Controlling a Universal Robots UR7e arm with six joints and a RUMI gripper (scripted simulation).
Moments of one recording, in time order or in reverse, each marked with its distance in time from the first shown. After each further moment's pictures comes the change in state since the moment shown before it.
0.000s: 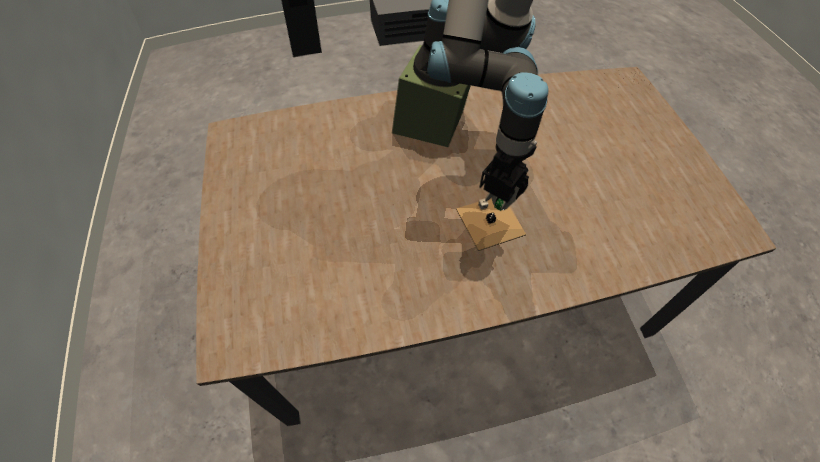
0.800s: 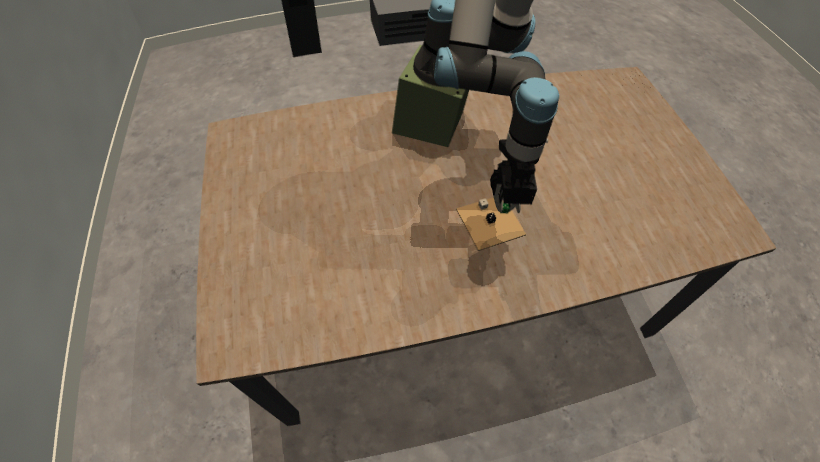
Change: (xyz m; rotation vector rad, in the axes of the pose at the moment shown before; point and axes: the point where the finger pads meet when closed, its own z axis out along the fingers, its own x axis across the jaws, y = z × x) arm 0.013 0.002 0.001 0.002 0.004 -0.605
